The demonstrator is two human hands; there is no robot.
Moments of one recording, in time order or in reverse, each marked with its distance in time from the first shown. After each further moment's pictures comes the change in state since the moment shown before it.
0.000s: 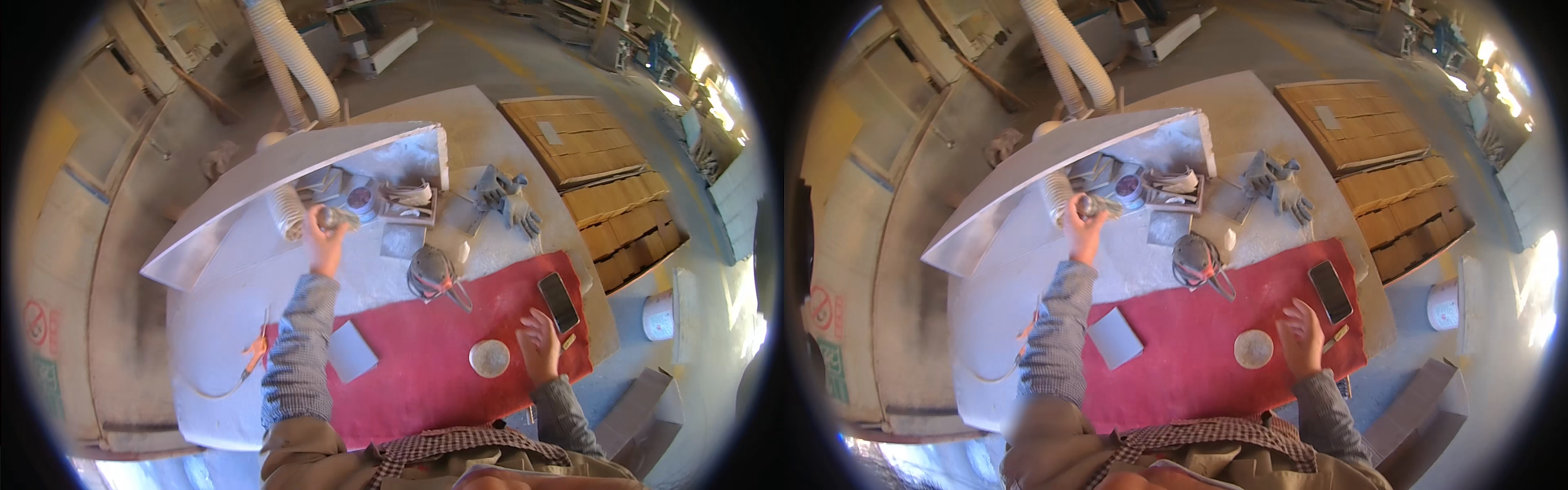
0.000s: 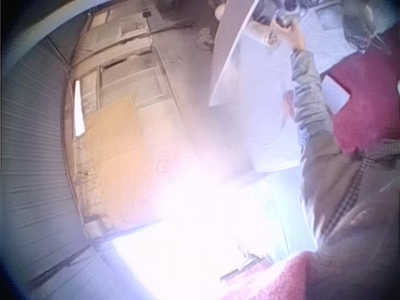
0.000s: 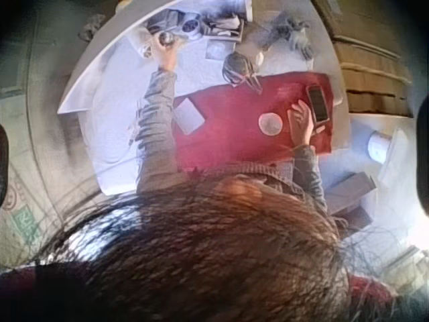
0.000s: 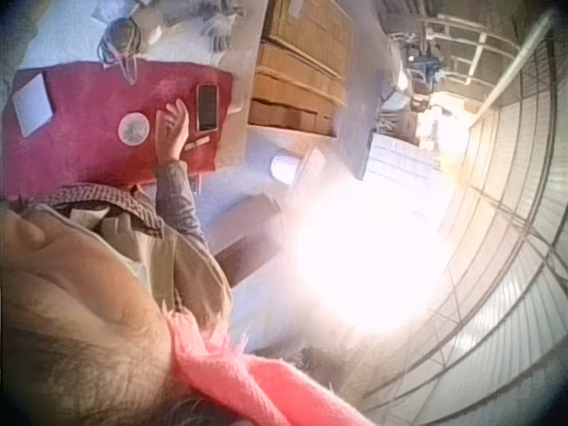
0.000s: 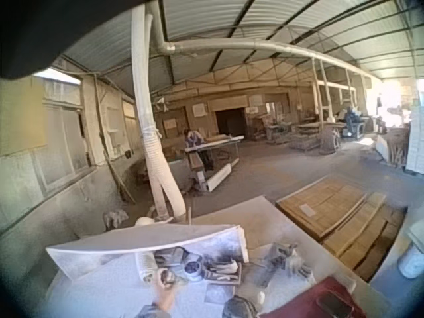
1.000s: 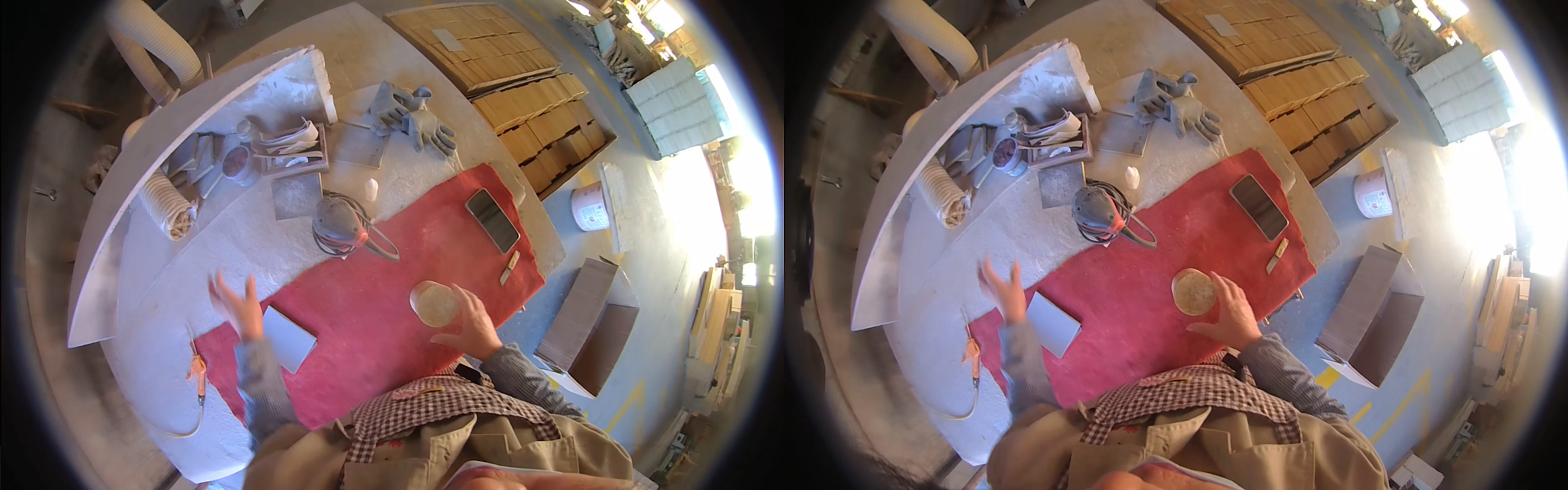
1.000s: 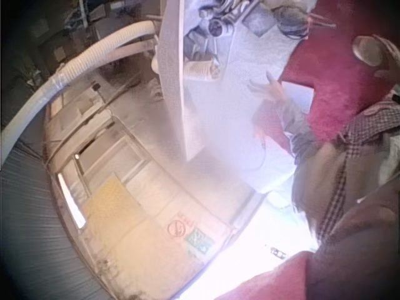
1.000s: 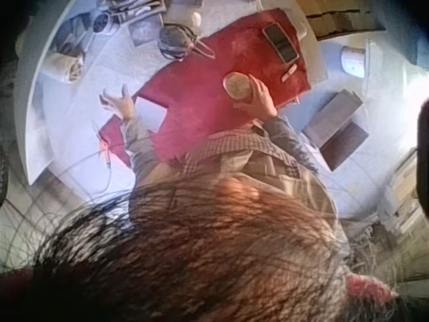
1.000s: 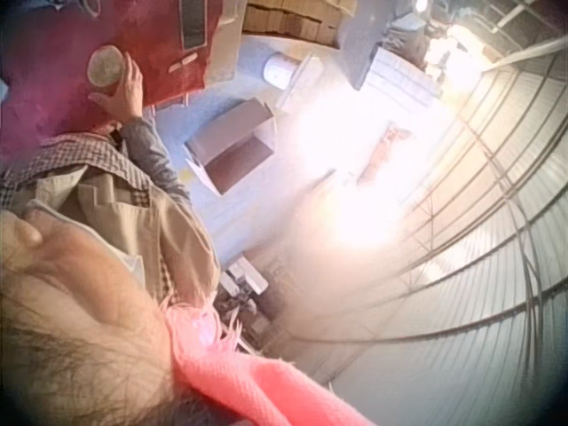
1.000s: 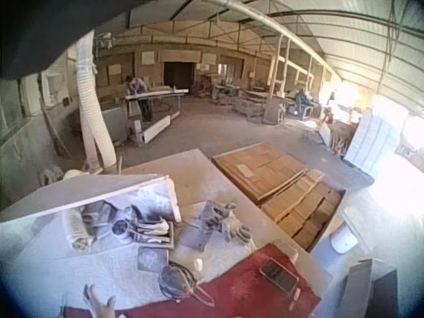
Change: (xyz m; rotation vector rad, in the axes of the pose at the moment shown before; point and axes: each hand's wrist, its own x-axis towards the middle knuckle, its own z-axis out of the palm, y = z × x) left_hand -0.163 -0.072 -0.030 0.672 -0.083 -0.119; right_hand -0.065 0.005 0.023 -0.701 -0.233 0.091
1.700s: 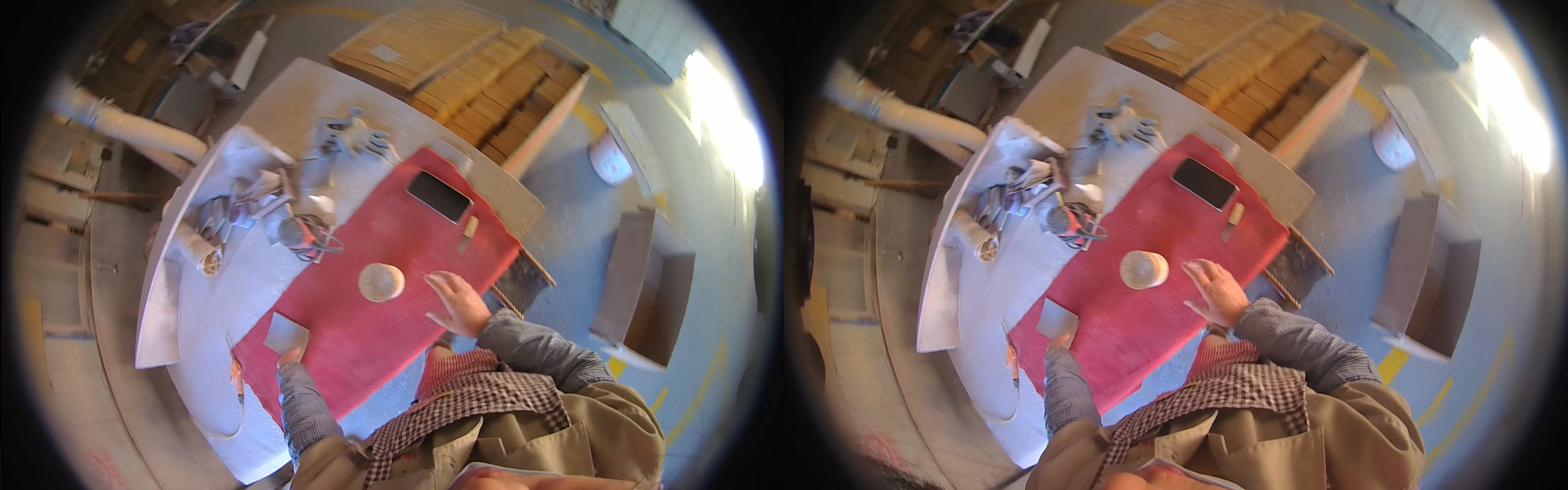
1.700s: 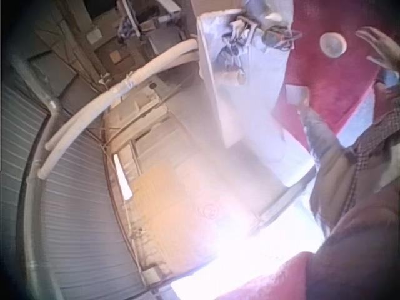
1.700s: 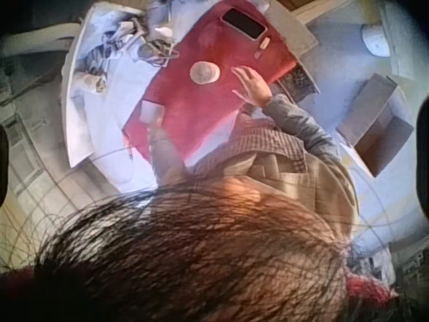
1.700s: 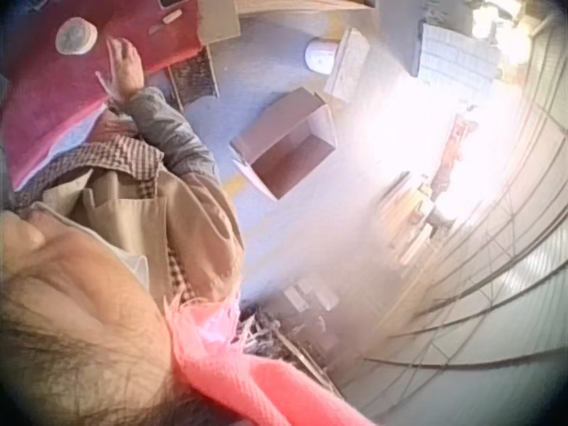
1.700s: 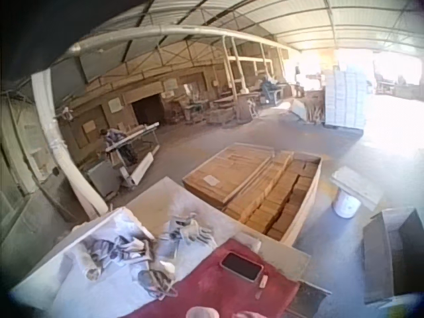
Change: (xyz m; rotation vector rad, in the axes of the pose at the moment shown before) left_hand -0.158 -0.082 -0.009 -0.036 -0.392 -0.963; right_hand -0.065 0.085 -0.046 0.147 0.103 -0.319
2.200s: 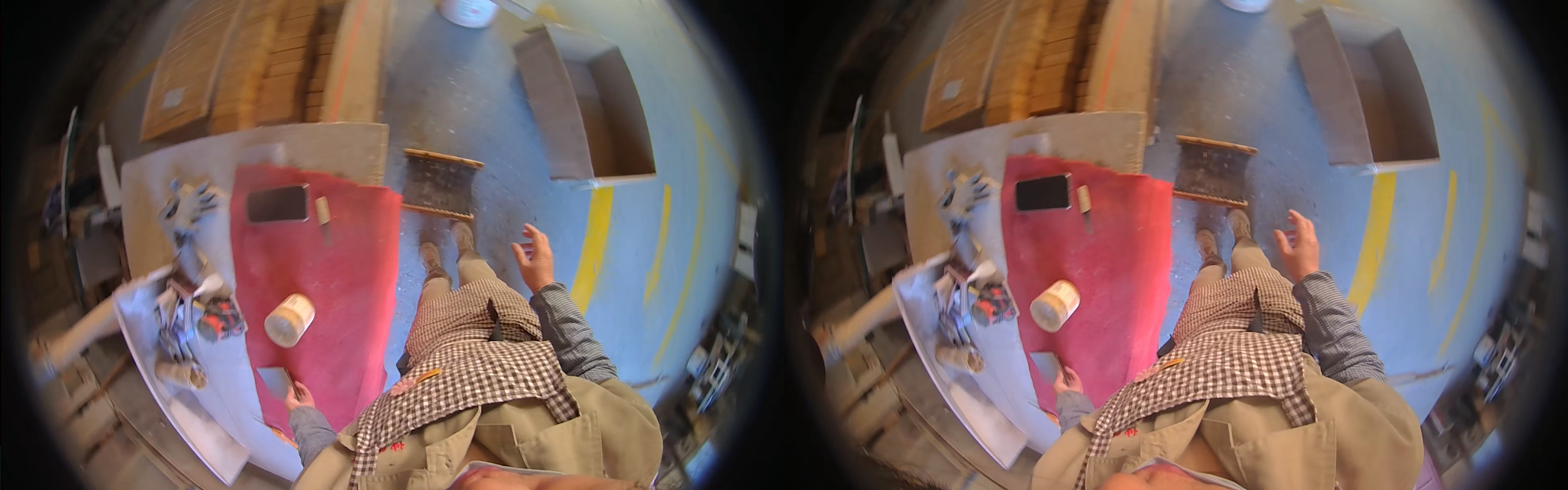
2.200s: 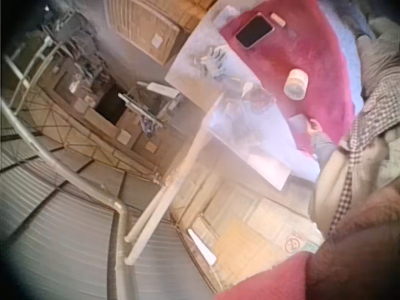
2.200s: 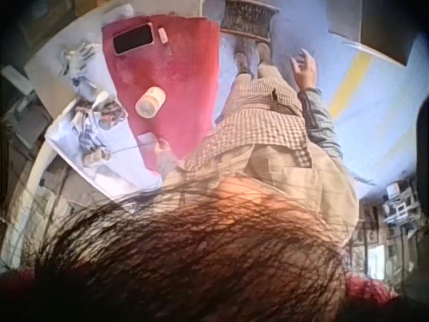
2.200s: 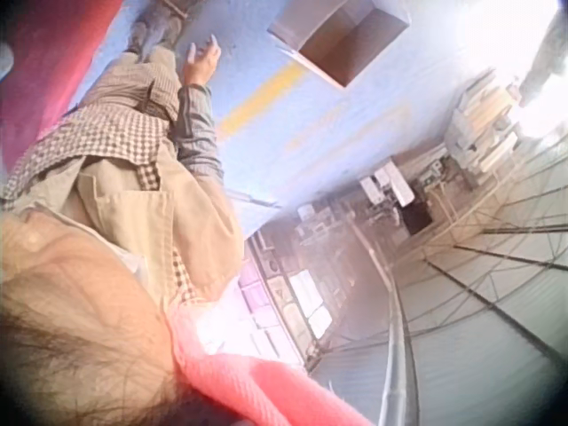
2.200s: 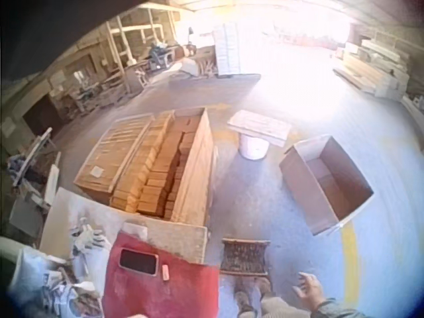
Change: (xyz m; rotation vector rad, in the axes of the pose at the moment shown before) left_hand -0.107 0.042 0.012 -0.744 -0.287 -0.136; right_hand -0.316 0.141 -0.005 0.164 0.858 1.166
